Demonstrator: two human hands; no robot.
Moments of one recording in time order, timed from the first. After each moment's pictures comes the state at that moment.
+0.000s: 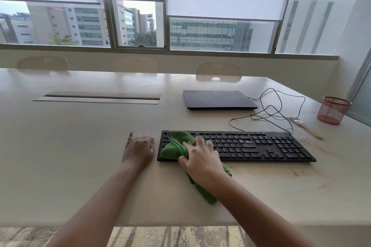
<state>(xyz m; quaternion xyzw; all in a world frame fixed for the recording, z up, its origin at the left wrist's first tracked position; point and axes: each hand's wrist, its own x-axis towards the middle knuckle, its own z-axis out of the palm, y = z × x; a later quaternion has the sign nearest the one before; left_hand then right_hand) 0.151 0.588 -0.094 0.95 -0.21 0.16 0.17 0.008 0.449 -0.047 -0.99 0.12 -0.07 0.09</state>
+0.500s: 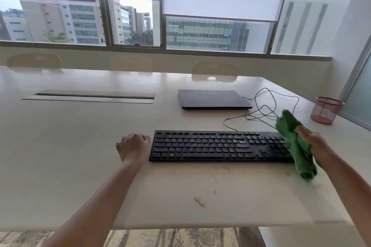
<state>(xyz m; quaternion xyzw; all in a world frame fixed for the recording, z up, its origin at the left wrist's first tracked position) 0.145 0.566 -0.082 0.96 -0.05 0.15 0.21 -0.078 0.190 -0.029 -0.73 0.35 -0.28 0.52</state>
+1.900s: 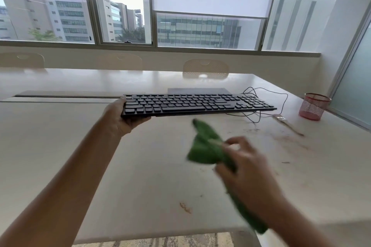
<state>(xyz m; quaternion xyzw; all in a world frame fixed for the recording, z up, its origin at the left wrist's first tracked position) 0.133 0.556 0.032 0.50 0.01 -0.19 0.85 -0.102 0.386 -0.012 -0.94 0.09 -0.28 0.20</state>
